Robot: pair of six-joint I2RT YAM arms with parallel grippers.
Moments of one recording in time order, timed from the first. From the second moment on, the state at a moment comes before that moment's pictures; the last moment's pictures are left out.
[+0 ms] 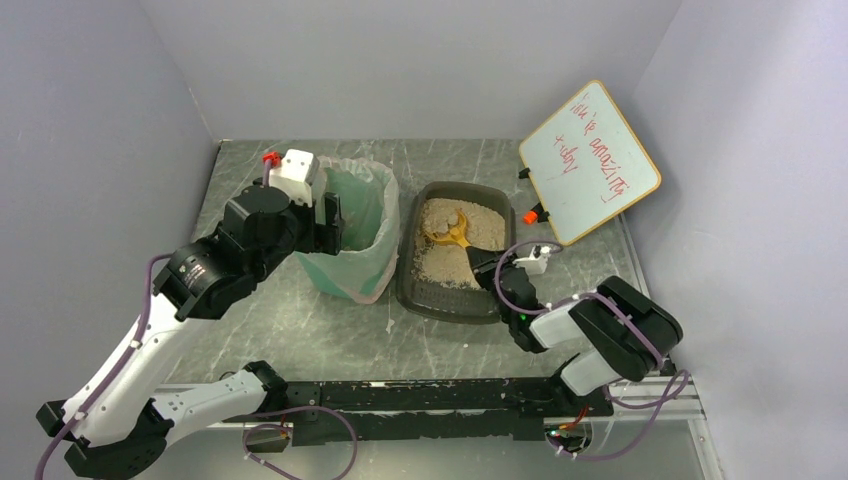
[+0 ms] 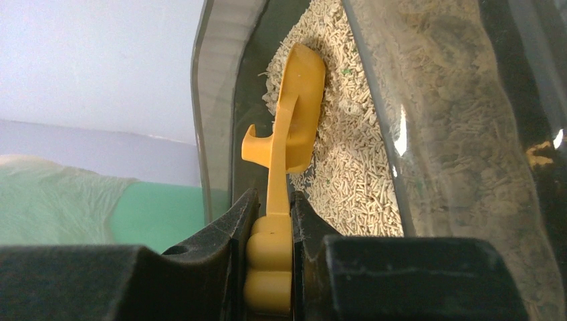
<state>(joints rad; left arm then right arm) -0.72 0.96 1.39 -0.86 -0.36 -0.24 0.66 1.51 0.21 1.09 0.46 1.26</state>
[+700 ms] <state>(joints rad) -0.72 0.95 1.39 -0.86 -0.36 -0.25 0.66 1.12 0.10 0.91 0.47 1.24</state>
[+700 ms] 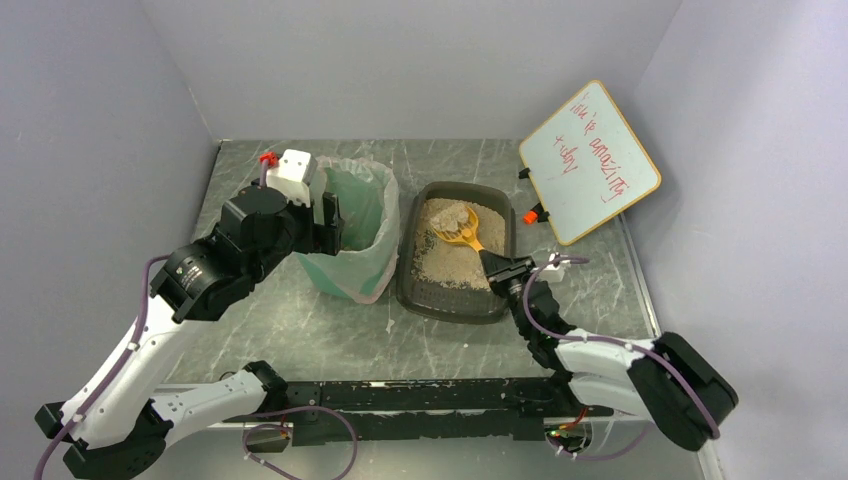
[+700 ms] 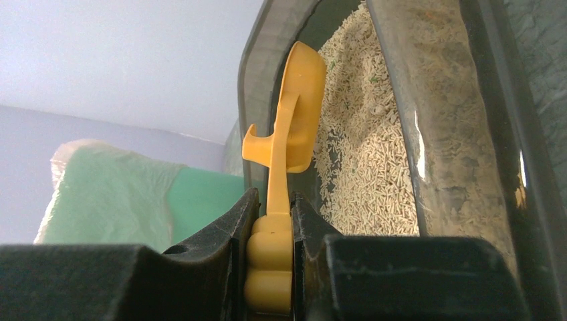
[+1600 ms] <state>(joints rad) -0.72 0.97 1.49 -0.86 -0.36 -0.25 0.61 0.45 0.01 0.64 0.31 1.26</state>
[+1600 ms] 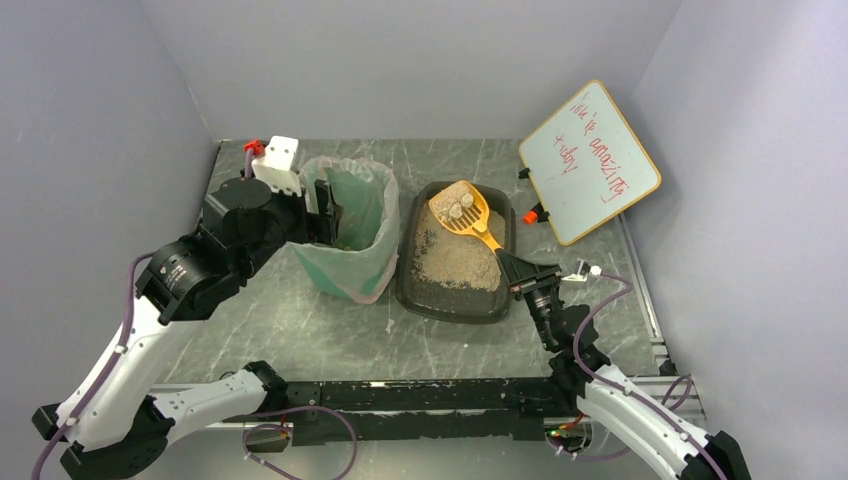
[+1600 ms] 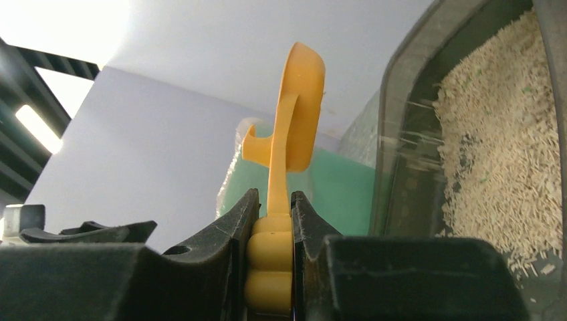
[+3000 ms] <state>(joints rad) -0.72 0.97 1.49 -0.87 -0.36 -0.25 0.60 0.26 0.10 0.31 0.35 1.33</state>
